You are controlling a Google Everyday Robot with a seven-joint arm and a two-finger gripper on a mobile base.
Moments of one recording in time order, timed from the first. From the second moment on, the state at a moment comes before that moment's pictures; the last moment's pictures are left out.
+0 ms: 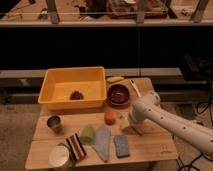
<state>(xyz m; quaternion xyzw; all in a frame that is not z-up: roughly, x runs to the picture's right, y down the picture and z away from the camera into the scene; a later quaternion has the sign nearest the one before) 0.161 0.200 0.856 -0.11 -0.26 -0.78 0.56</state>
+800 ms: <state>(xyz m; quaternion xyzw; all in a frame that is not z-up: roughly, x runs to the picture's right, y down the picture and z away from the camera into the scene) 0.163 0.185 0.857 -0.12 -0.23 -0.80 0.55</state>
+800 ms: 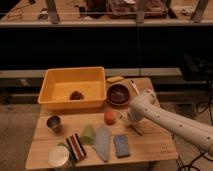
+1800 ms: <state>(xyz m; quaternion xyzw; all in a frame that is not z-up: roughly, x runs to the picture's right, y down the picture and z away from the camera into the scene) 0.154 0.192 0.862 -0.13 -0.24 -0.80 0.53</state>
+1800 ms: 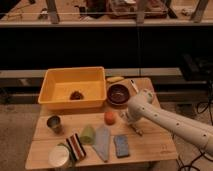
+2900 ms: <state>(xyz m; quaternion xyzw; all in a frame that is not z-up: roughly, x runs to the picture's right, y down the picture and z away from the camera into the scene) 0.151 0.197 0.862 -0.13 -0.26 -0.80 0.53</state>
